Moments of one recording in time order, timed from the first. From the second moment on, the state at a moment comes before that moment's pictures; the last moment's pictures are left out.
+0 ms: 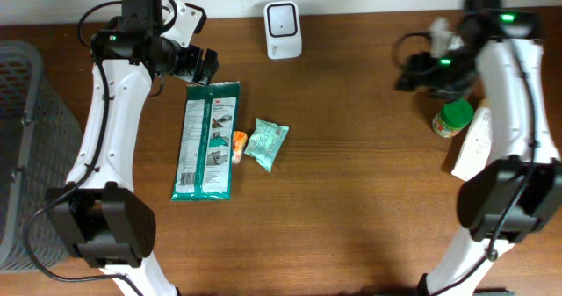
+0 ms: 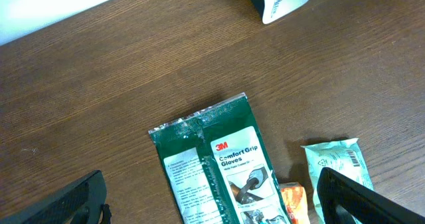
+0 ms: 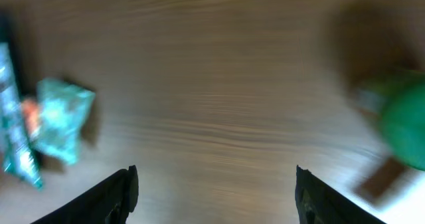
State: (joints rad) left arm -0.05 1.94 1.92 -0.96 0.21 0.32; right arm -0.09 2.01 2.00 -1.38 -0.33 0.00
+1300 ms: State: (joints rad) left arm -0.05 1.94 1.92 -0.96 0.21 0.32; right arm 0.65 2.26 1.82 -0.97 -0.39 0.48
